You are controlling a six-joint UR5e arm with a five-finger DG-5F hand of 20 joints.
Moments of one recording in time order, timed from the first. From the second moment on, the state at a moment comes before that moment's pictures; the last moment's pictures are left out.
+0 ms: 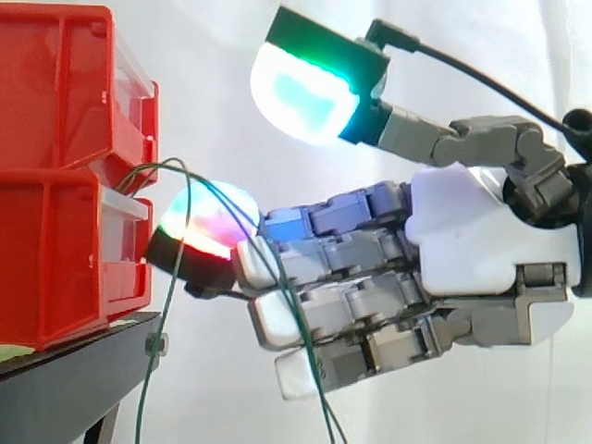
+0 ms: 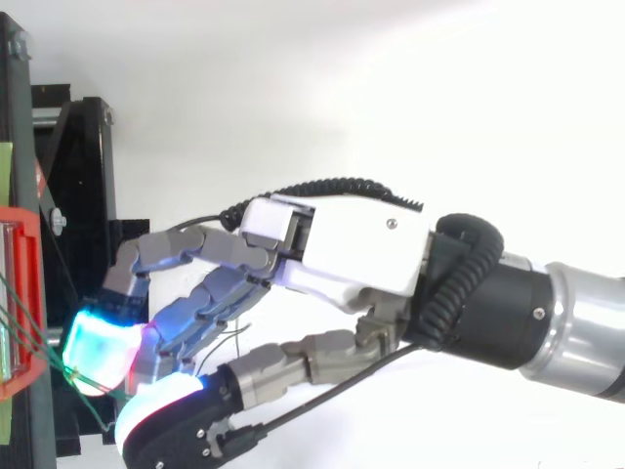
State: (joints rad) arm 0.27 -2.35 -1.07 -2.89 -1.06 0.10
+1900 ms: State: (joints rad) arm 0.28 -2.40 -1.07 -2.78 -1.05 0.12
